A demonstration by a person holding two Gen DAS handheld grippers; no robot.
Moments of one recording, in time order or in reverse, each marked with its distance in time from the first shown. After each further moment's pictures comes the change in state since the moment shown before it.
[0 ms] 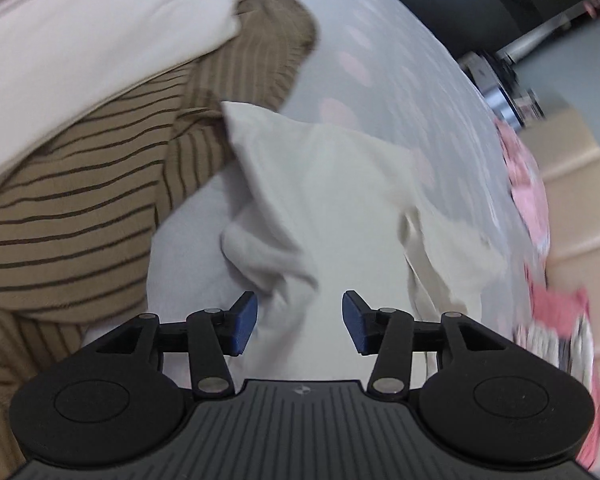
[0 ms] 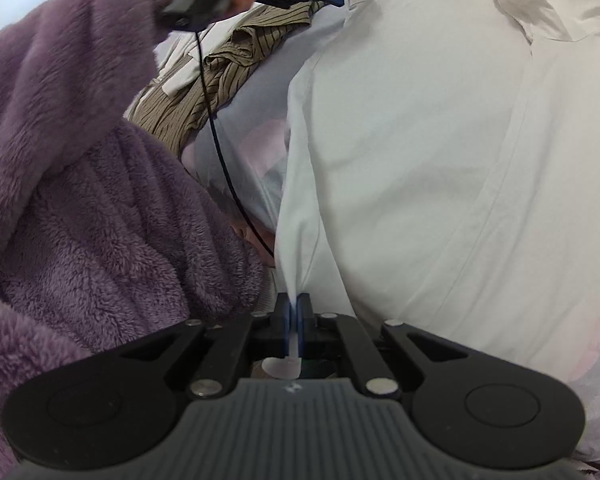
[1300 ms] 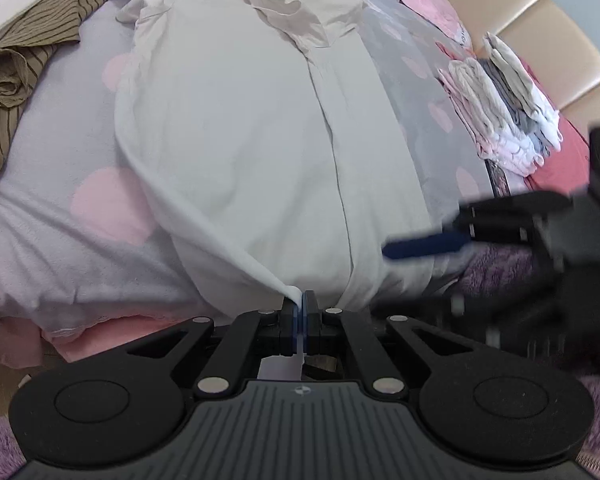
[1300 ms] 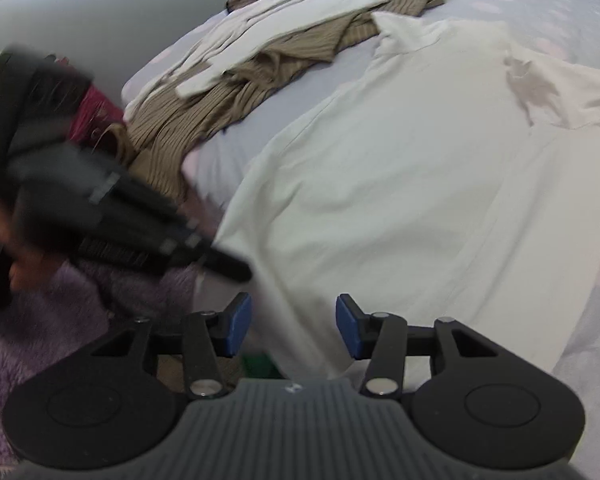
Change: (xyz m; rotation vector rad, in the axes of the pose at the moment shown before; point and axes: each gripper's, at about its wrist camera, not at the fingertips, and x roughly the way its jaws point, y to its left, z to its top) left arm -0.120 -0.048 -0.271 0.524 0.247 -0.002; right arm -0.013 0.026 0.000 -0.194 -0.062 -0.087
